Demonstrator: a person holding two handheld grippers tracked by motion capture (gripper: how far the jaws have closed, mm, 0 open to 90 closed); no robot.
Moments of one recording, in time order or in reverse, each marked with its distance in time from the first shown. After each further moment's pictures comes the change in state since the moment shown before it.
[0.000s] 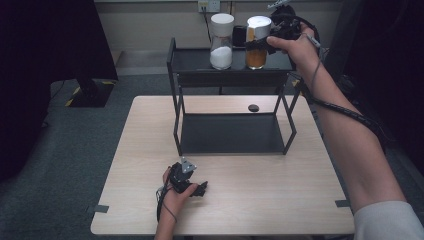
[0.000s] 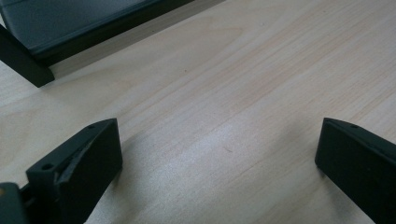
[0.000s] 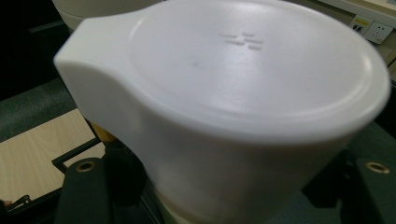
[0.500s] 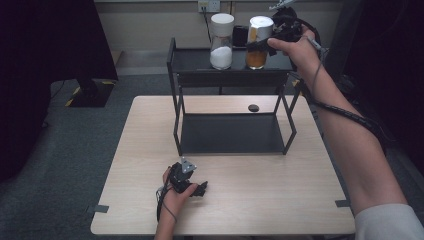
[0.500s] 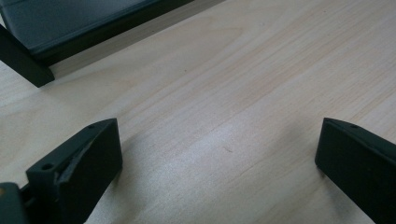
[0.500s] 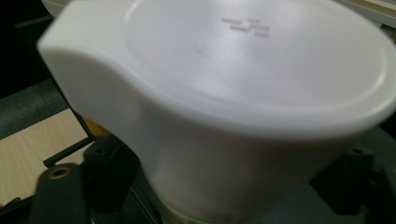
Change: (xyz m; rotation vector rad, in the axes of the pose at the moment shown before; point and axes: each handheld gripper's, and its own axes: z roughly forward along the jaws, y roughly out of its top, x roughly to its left) left arm 0.000 0.000 0.000 0.000 0.000 0.000; right arm 0.006 -0.003 0.000 0.011 -0.036 0.009
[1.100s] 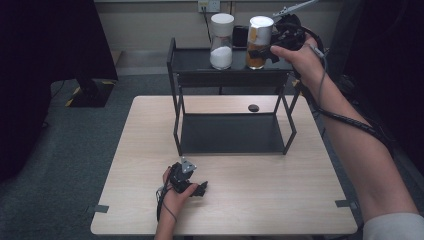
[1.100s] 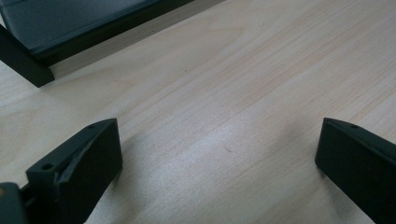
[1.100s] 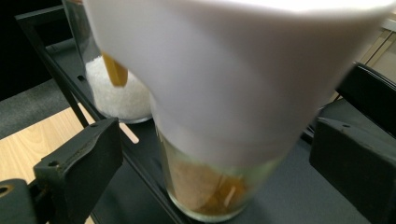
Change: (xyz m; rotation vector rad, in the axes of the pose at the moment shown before) left arm 0.000 0.000 0.000 0.000 0.000 0.000; right arm 0.010 -0.020 -0.009 -0.025 -0.020 0.013
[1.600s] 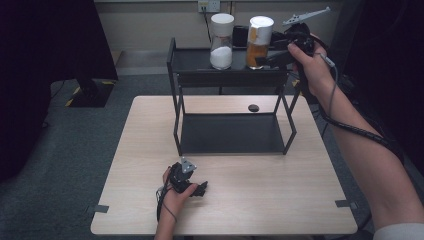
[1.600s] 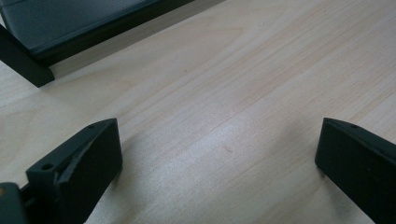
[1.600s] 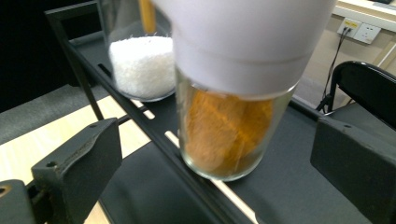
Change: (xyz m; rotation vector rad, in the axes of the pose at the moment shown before) left arm 0.000 0.000 0.000 0.000 0.000 0.000; right arm -0.003 -0.031 -0.017 -0.049 0.041 0.009
